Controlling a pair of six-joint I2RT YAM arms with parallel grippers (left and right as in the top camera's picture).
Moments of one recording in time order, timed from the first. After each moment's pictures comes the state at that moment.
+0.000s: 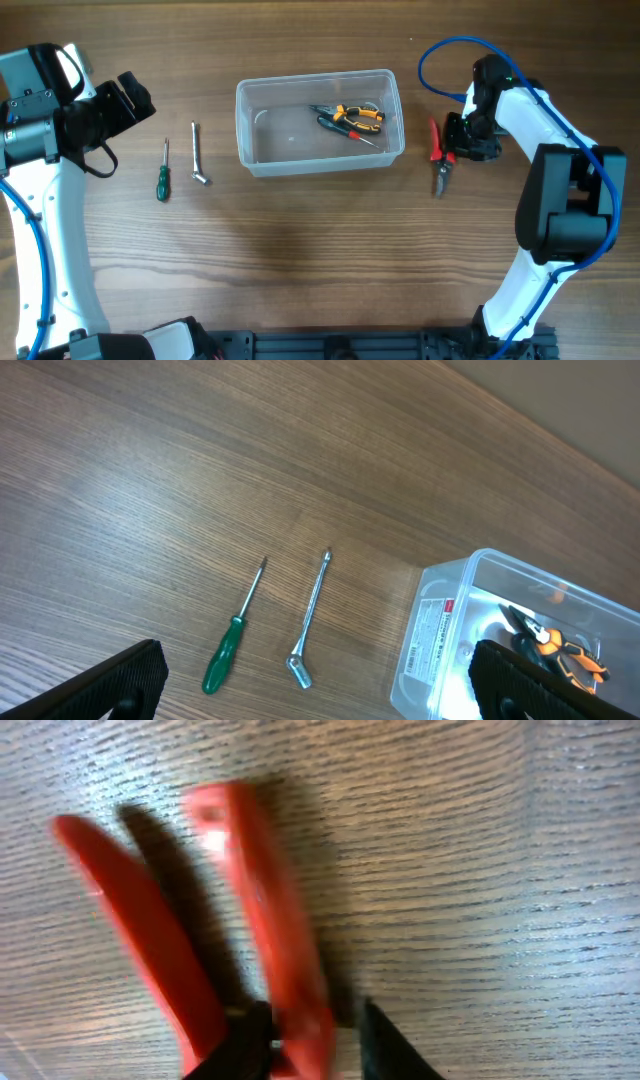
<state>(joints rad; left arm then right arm) 0.29 1.44 1.43 -0.92 0.15 -0.24 -0.04 2.05 1.39 -0.84 -0.09 0.20</state>
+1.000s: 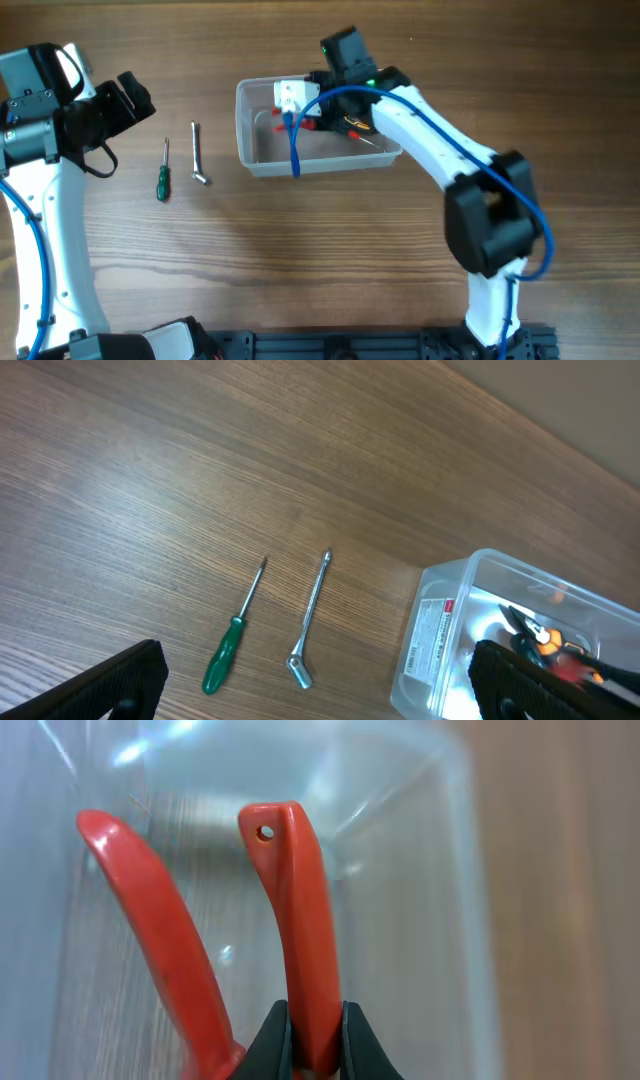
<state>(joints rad) 0.29 1.44 1.43 -0.92 0.15 -0.24 0.51 2.11 1.66 -0.53 -0.38 -1.13</state>
